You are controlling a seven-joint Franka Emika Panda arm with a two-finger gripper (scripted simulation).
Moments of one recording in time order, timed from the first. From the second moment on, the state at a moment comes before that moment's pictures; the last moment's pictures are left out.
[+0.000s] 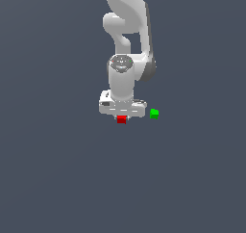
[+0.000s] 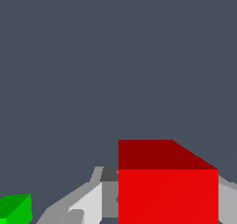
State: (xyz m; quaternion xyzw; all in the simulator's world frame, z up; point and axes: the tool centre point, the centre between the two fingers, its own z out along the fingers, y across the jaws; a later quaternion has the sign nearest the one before) arm -0.039 -0.004 0.118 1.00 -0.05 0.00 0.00
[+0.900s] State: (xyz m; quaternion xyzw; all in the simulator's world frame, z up) arm -0.099 0.110 0.084 1.00 -0.05 0.00 0.00
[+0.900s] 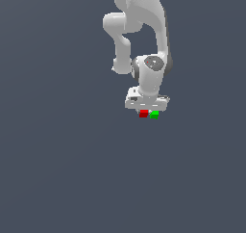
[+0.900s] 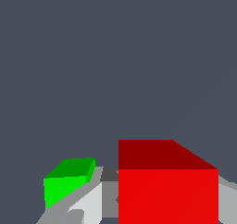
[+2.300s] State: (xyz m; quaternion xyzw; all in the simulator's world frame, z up) arm -0.132 0.183 0.062 1.00 -0.05 0.00 0.00
